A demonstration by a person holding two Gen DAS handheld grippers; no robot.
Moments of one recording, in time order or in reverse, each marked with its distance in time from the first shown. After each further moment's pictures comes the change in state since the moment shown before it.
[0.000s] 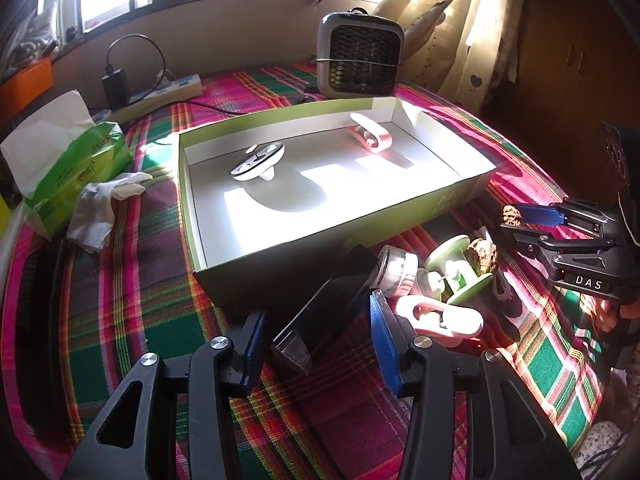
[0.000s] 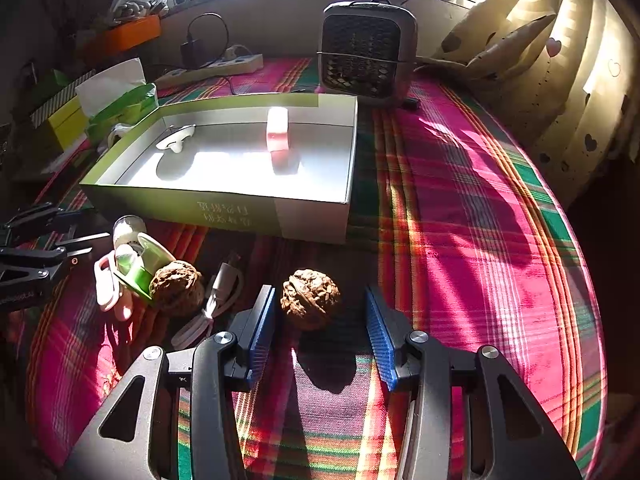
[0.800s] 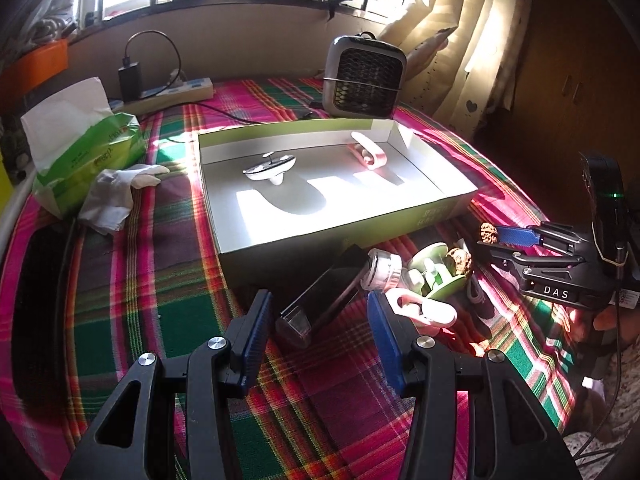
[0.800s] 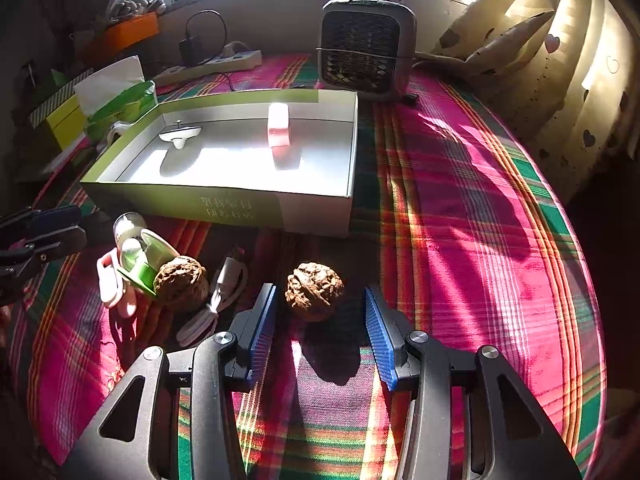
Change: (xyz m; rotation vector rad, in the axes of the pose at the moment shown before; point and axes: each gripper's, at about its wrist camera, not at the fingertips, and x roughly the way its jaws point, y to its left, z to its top) left arm -0.022 0.011 -0.008 -0.078 -0.042 -0.063; right arm -0.002 0.003 -0.001 0.009 0.018 -0.007
